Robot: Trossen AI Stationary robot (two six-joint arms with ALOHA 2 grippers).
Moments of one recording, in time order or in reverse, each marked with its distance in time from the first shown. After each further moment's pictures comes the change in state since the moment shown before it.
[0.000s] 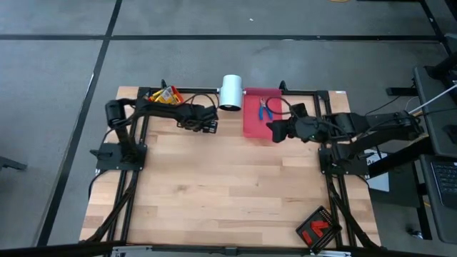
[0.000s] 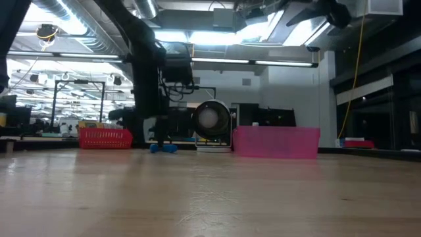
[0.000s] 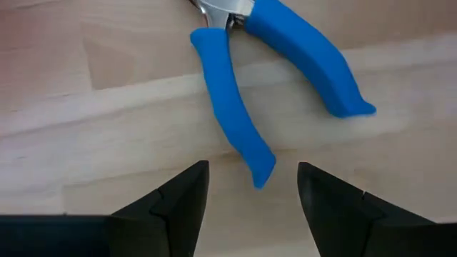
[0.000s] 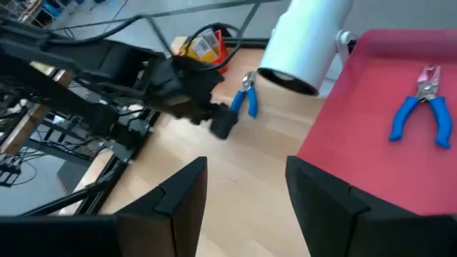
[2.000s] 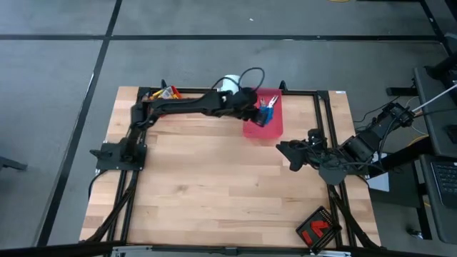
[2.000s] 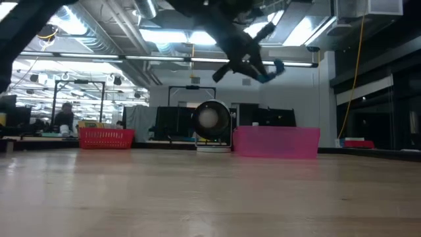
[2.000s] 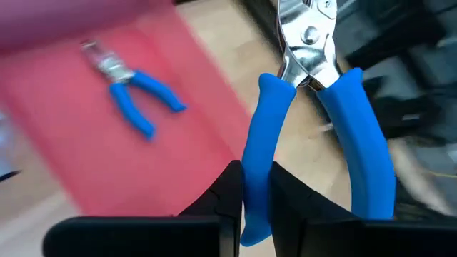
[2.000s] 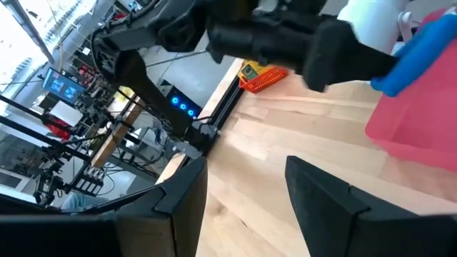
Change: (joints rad) left arm -0.128 0.263 0.774 0.177 0.204 0.275; right arm 0.511 0.001 0.000 -0.003 0.454 0.314
